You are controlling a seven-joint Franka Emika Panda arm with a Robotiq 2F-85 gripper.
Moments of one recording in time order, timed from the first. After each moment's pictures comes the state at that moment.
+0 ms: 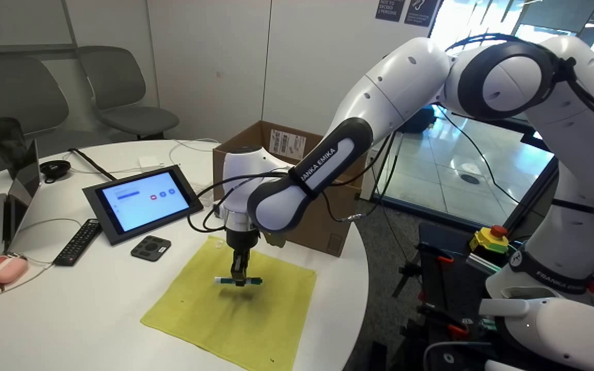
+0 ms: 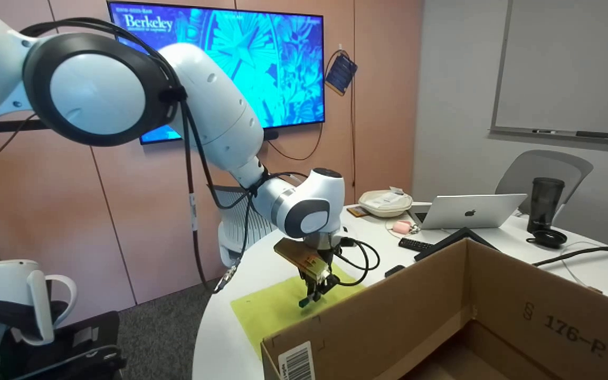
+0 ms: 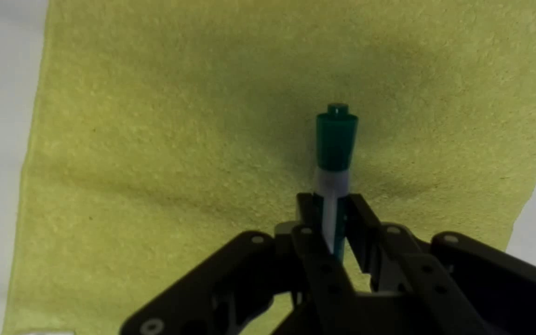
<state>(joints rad) 0.11 0.96 0.17 -1.55 -0.04 2.46 -0.13</state>
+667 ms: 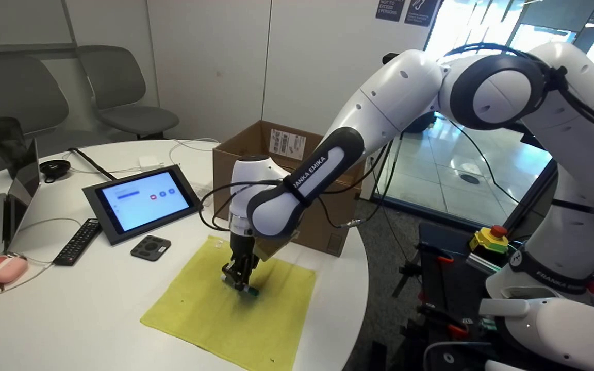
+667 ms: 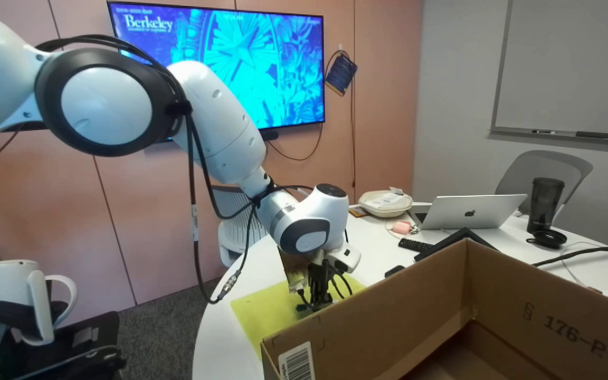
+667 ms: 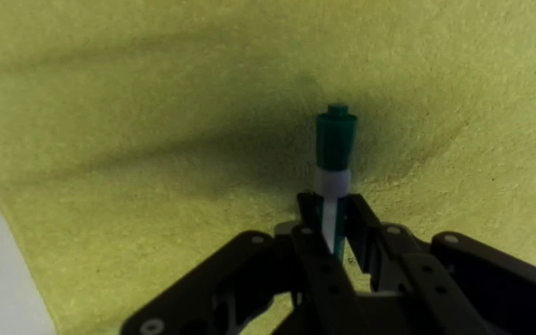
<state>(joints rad) 0.14 1.01 0.12 -1.55 0.13 2.54 0.26</state>
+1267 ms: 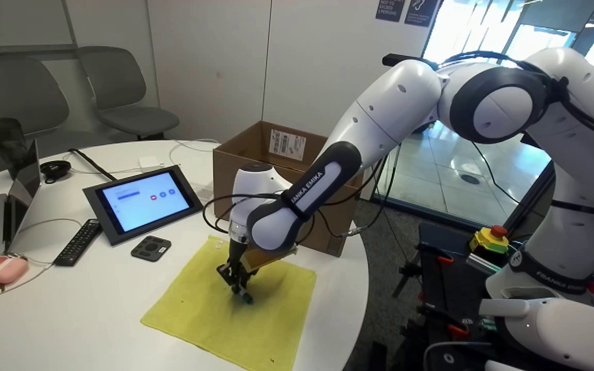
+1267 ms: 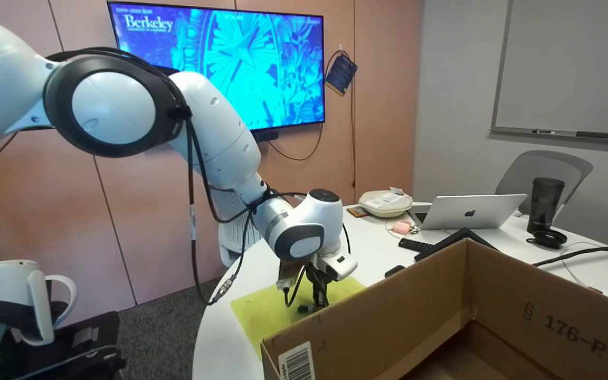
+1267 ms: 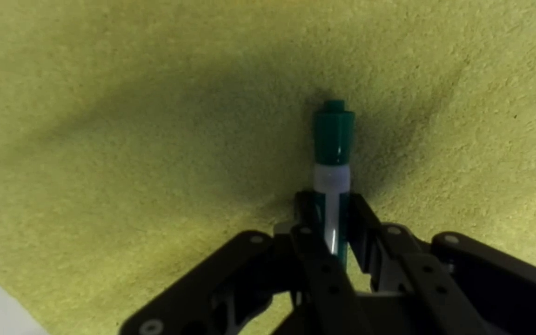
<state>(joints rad) 0.22 1.03 0.04 -1.55 0.20 2.62 0.52</state>
